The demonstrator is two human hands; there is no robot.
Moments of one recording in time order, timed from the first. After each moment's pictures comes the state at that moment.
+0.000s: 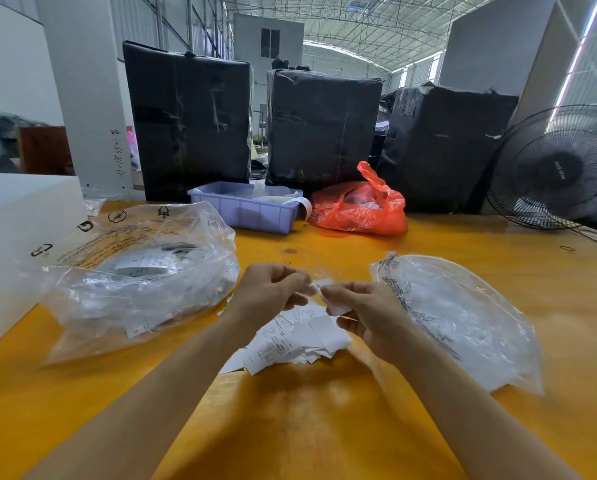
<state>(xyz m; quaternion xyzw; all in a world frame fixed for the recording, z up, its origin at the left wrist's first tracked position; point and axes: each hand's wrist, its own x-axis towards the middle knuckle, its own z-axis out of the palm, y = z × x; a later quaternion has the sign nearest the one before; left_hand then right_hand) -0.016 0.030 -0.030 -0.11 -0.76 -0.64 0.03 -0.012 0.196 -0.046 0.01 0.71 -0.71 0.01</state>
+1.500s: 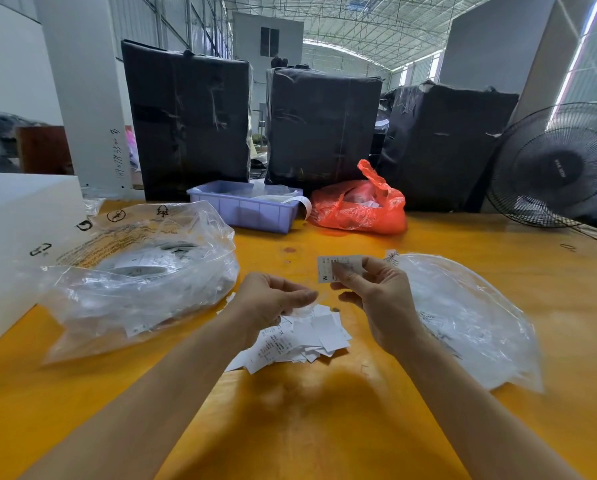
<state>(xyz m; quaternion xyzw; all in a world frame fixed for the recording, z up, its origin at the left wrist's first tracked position) -0.015 0.029 -0.032 -0.04 -0.74 -0.66 -0.06 -0.001 0.193 -0.032 -0.10 0.68 -0.71 -0.16</state>
